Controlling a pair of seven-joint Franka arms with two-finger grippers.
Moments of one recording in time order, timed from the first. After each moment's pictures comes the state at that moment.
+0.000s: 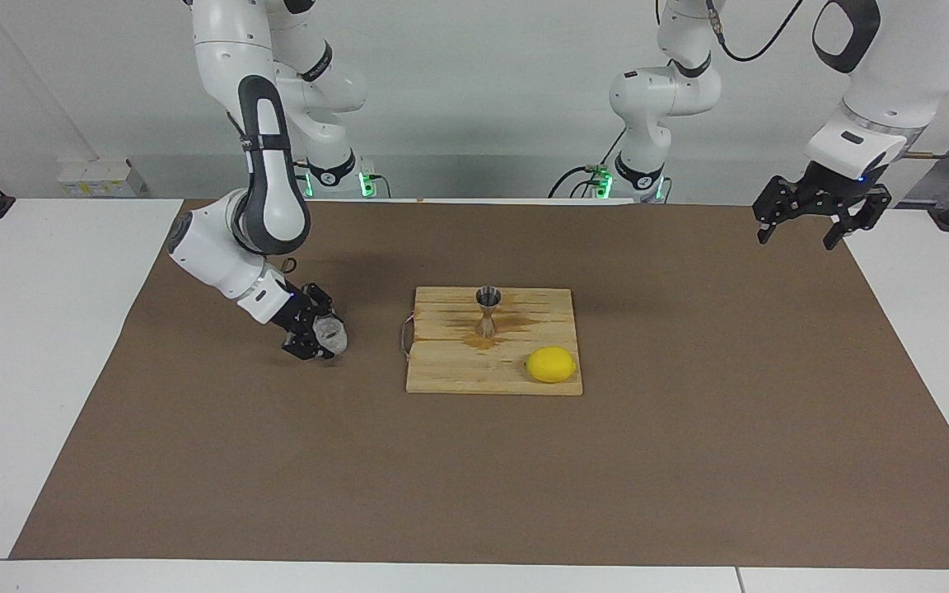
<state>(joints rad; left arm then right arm) 0.04 -0.02 -0.08 -1.60 0.01 1.66 0.16 -0.07 0.21 0.06 -2.24 0.78 2.34 -2.08</state>
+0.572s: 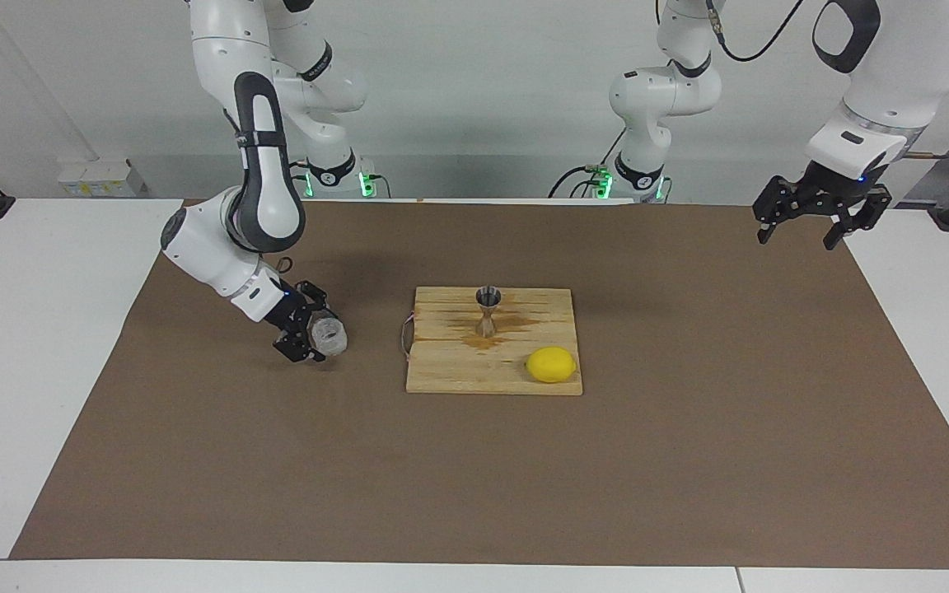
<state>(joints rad) 0.04 -0.02 -0.08 -1.60 0.01 1.66 0.16 -0.09 0.19 0.05 -2.23 0.78 2.34 -2.09</state>
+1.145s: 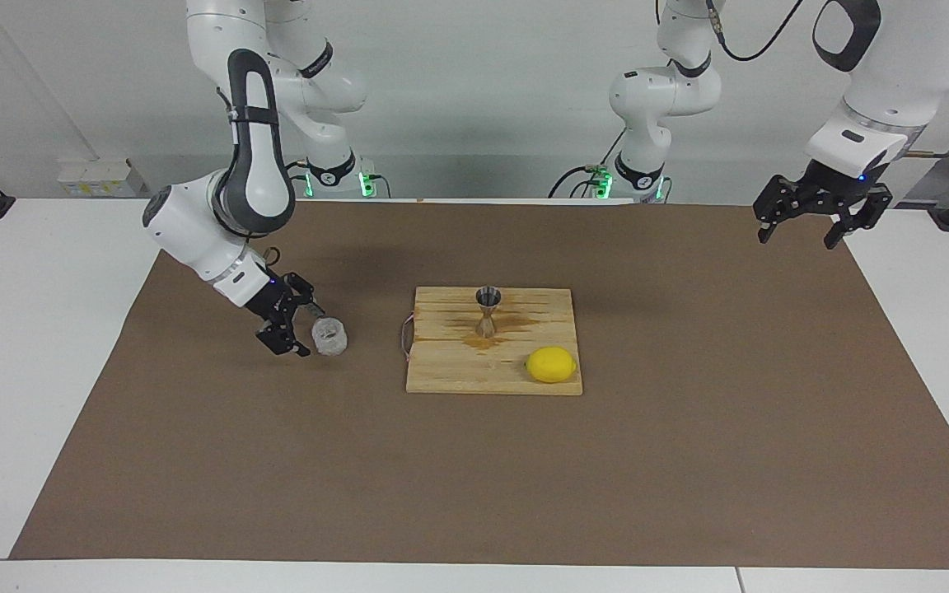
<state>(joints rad) 0.04 -0.02 -0.08 -1.60 0.01 1.66 0.16 -0.11 0.11 0.05 -2.23 0.71 2.34 -2.04</state>
